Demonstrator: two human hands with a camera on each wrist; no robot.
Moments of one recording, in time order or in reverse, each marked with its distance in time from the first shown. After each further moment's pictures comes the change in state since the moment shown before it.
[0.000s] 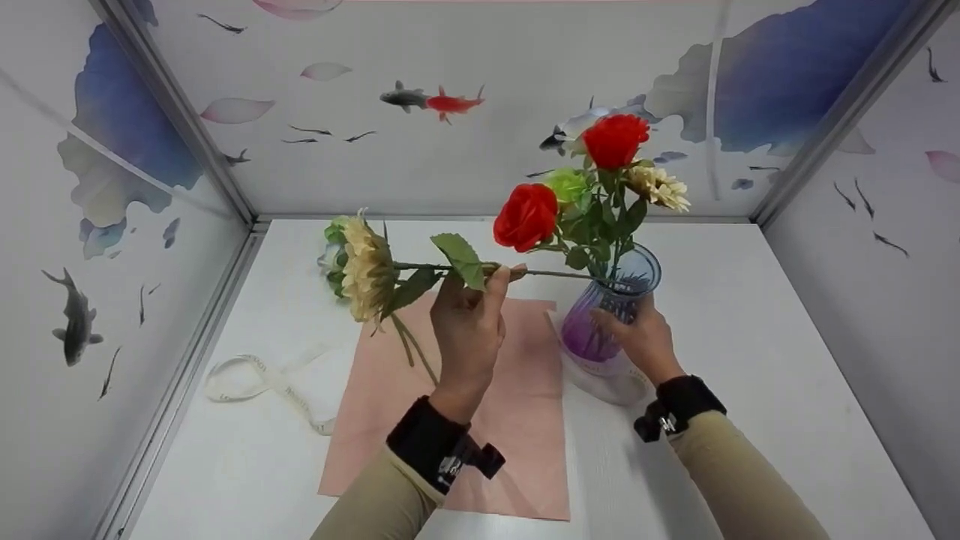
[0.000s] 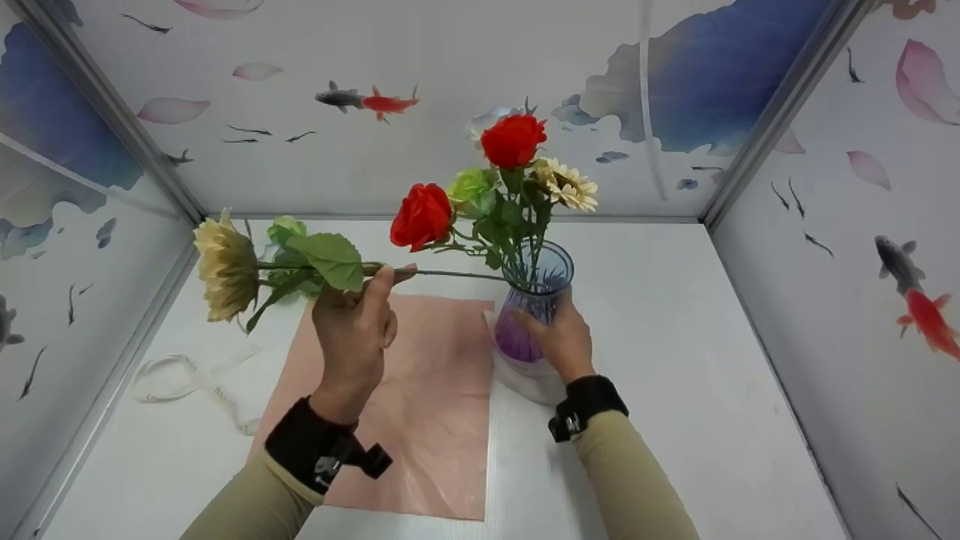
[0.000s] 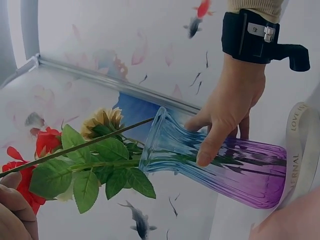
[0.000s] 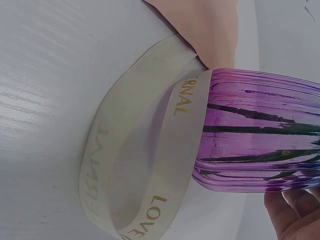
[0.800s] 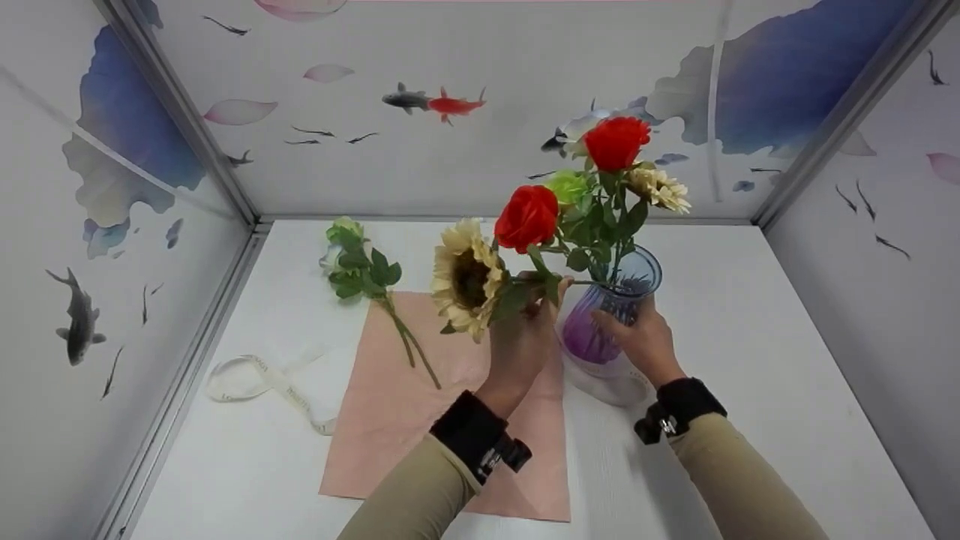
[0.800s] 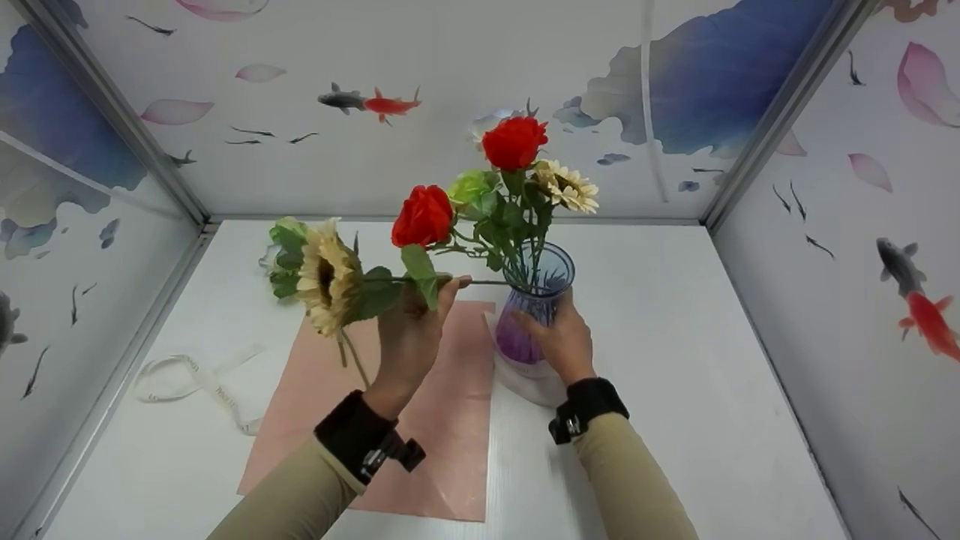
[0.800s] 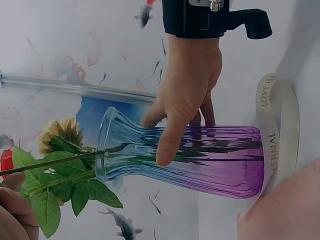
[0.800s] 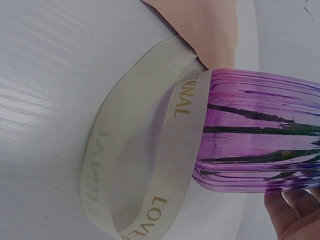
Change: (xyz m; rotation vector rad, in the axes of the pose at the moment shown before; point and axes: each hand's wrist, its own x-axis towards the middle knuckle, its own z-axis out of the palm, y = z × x) left_hand -0.004 -0.026 0.043 0.390 -0.092 0.057; right_hand 0.001 0.001 0.000 0.004 0.013 -0.020
